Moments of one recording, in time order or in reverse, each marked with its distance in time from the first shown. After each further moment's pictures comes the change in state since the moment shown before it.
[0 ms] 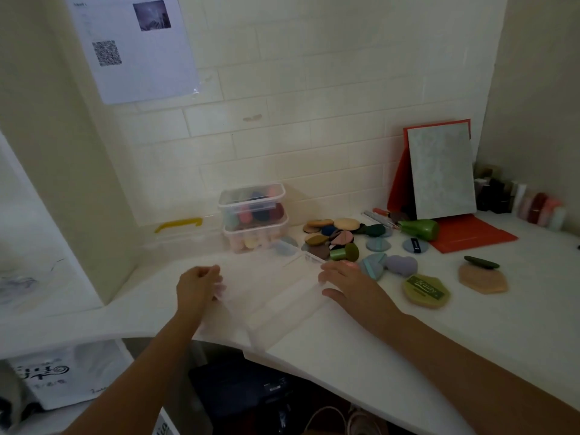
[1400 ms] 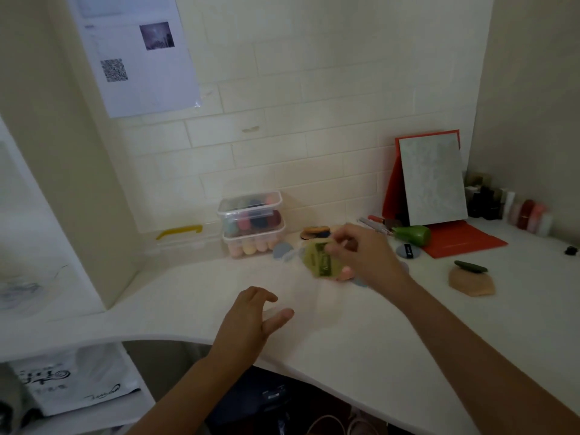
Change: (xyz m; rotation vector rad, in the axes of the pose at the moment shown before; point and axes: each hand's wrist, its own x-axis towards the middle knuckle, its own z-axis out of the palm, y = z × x) left_hand -0.104 0.011 0.026 0.533 -0.303 0.704; right_hand 0.030 -0.033 -0.087 0.519 0.154 0.391
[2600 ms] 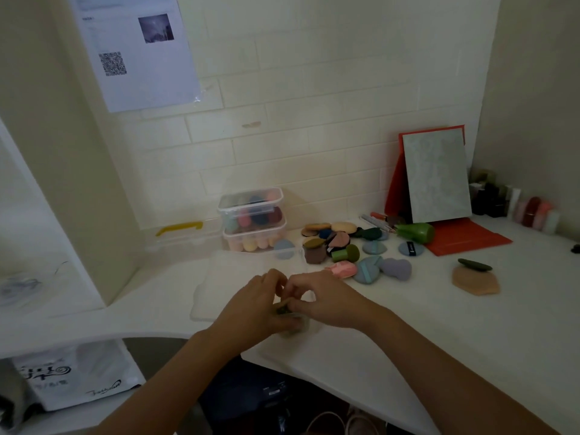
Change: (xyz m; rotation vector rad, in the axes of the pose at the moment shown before) left_hand 0.020 0.023 -0.021 0.116 -0.221 0.072; right_hand -0.023 0.009 0.056 -0.134 -0.531 -0.148
